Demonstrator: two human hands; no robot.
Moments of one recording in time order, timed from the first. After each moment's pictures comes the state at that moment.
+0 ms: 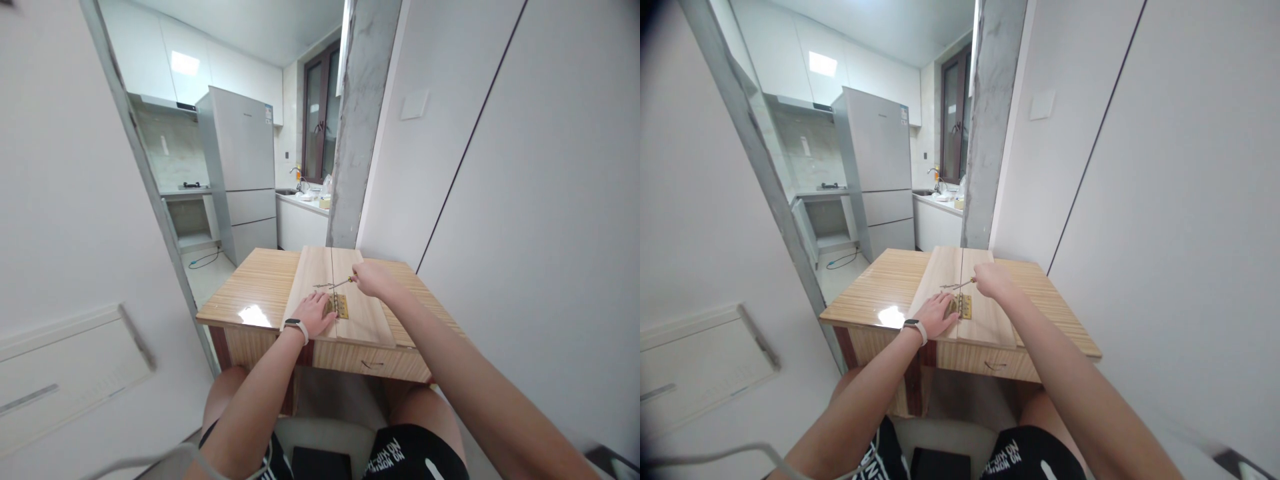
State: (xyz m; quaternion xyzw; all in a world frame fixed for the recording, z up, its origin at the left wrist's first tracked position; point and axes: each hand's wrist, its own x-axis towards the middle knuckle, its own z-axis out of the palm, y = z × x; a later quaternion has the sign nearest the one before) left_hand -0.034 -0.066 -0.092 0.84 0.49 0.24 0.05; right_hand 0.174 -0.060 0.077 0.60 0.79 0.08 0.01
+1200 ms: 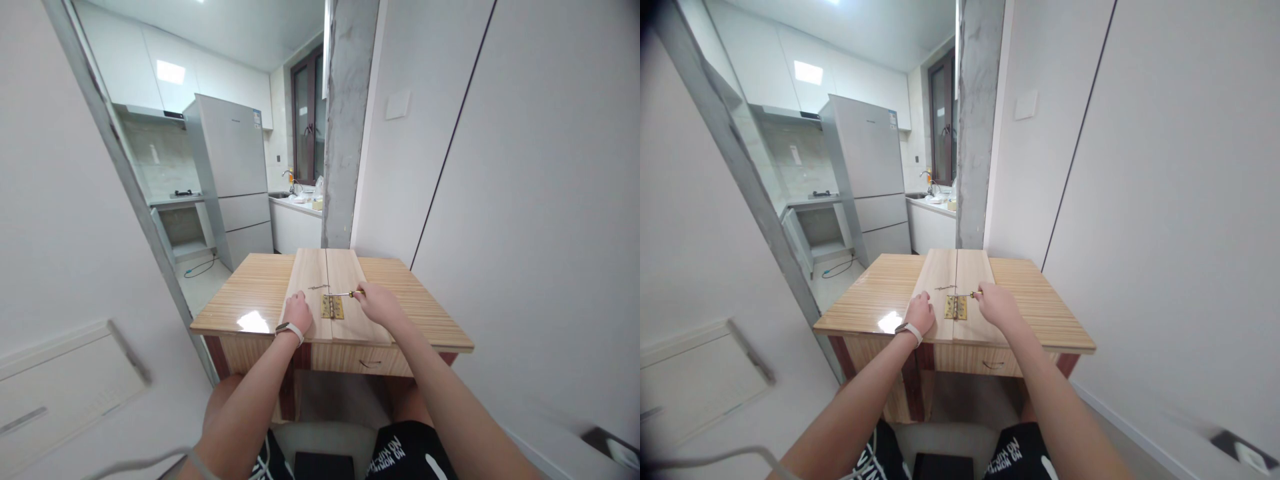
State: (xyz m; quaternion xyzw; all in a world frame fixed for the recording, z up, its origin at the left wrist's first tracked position) left_hand -0.041 -0.045 -0.106 0.71 0.65 0.26 0.05; right_hand 0.207 -0.098 0.020 0.65 0.75 0.02 -0.11
